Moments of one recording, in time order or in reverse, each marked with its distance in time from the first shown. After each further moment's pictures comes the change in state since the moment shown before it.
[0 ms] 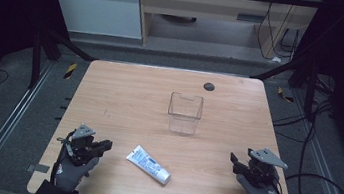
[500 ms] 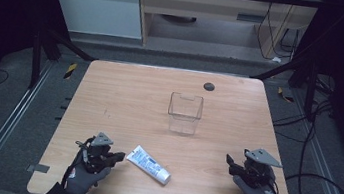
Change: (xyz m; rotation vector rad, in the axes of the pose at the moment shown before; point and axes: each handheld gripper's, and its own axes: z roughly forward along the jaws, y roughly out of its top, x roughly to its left) left arm -0.035 -0.005 0.021 0.123 -0.098 0.100; right arm 0.007 -0.001 0.005 0.022 0.020 -0.023
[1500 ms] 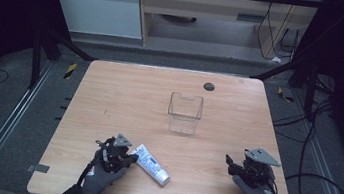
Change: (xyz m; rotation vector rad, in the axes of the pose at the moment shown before) left arm -0.019 0.014 0.038 0.058 0.016 0.041; right arm 0.000 -0.001 0.004 0.014 -0.015 -0.008
